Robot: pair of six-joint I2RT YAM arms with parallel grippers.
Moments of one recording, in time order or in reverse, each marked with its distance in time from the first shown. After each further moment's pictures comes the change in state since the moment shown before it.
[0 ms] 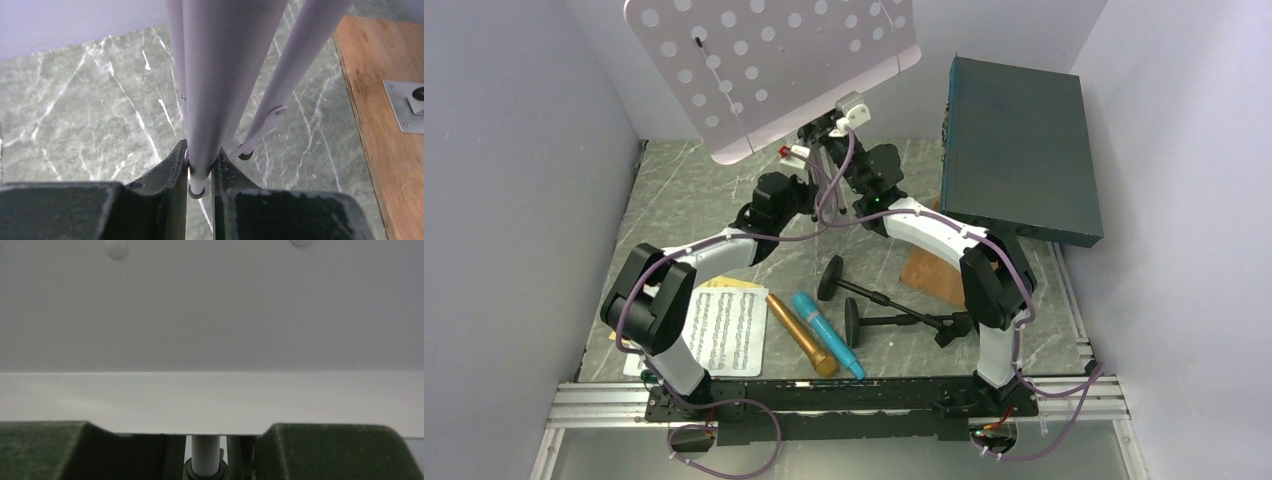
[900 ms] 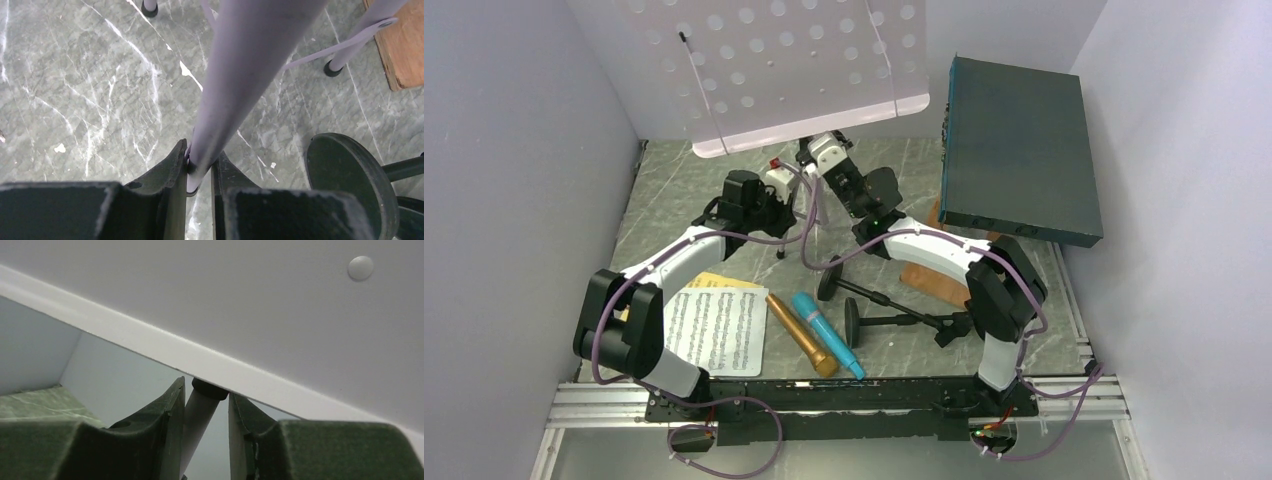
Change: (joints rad) left arm 0.163 -0.167 0.015 -0.550 0.365 0.242; right arm 0.076 -0.072 -0.144 0.033 0.019 -0.444
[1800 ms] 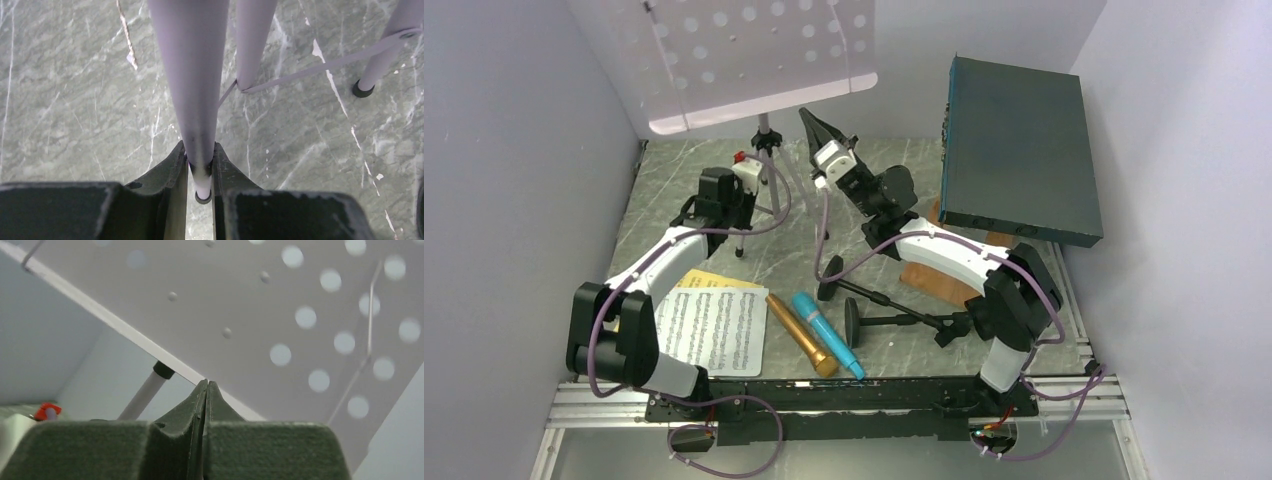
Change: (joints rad) left arm 0.121 -0.038 0.032 -0.098 -0.256 0.063; right arm -0.010 -0.083 -0.018 0.000 -0.166 -0.168
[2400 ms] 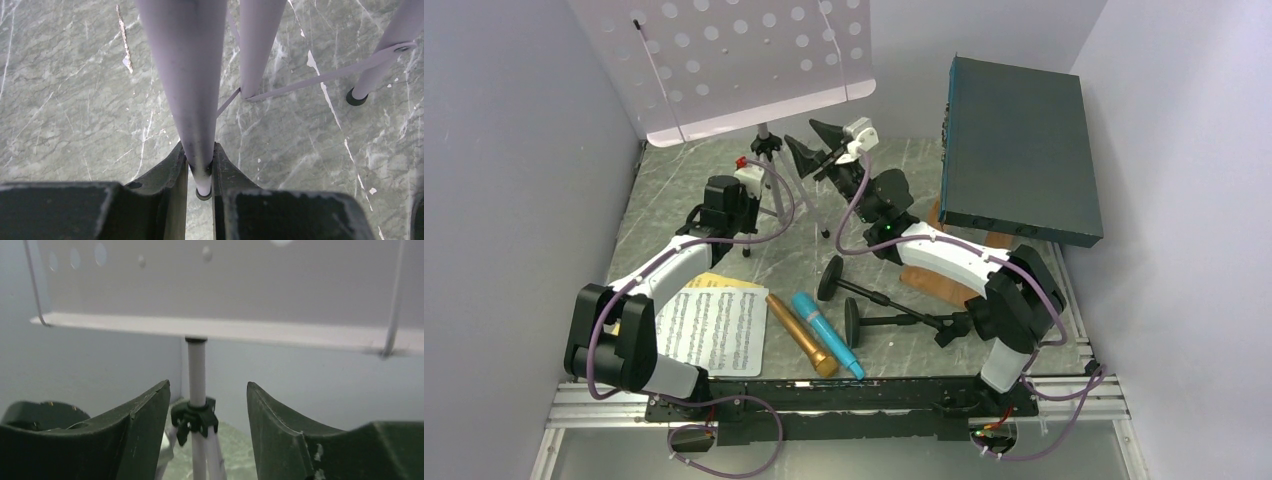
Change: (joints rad) left arm -0.047 -0.040 -0.127 0.156 -0.071 -0.071; right arm 0.005 -0.023 -0.048 -0.087 0.132 0.720
